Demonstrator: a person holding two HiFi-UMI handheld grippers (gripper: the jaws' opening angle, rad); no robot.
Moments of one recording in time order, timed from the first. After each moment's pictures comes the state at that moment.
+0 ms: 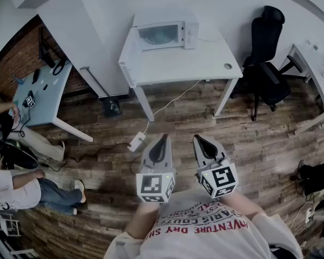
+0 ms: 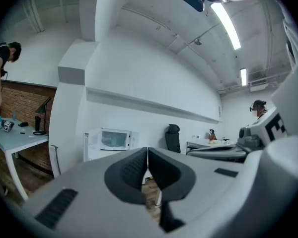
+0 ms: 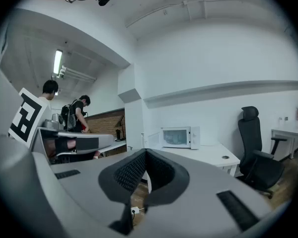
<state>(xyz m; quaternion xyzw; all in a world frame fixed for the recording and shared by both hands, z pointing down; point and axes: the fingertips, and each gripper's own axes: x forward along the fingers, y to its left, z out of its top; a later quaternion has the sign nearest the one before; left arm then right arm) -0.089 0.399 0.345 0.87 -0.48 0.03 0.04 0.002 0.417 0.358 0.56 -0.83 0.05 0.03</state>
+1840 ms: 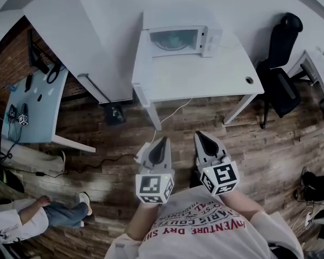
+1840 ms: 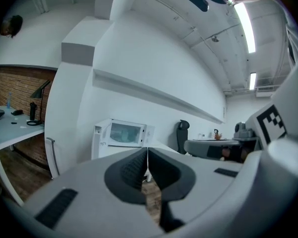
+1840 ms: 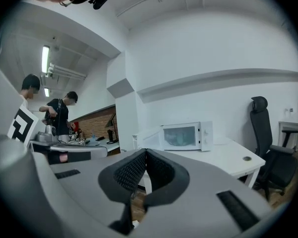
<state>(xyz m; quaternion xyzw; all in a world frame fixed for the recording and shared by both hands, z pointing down) -0.168 0.196 0.384 0.87 -0.47 0.04 0.10 -0.068 0.203 0.373 0.58 -0.81 0.08 0.03</state>
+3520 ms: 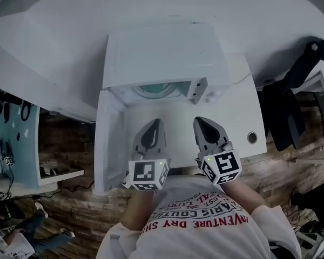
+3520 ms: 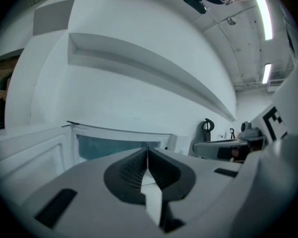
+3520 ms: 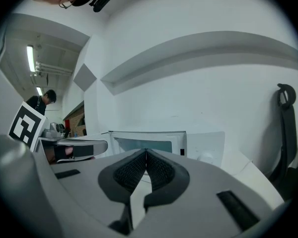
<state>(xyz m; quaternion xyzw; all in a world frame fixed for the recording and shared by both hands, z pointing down) 0.000 -0.243 0.394 0.86 -0.49 0.05 0.09 0.113 -0.225 0.389 0.57 -0.81 0.10 0.05</state>
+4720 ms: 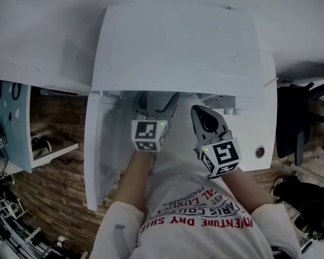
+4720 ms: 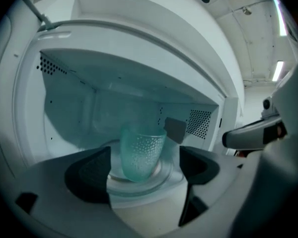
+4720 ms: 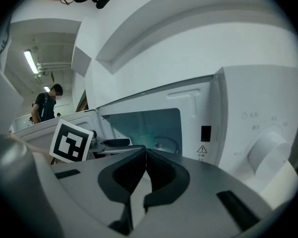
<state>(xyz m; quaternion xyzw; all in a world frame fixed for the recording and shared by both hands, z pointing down) 0.008 -0.404 0.520 0.85 -0.50 0.09 0.14 0.090 -0.333 0.476 0.49 -0.85 0.16 0.12</state>
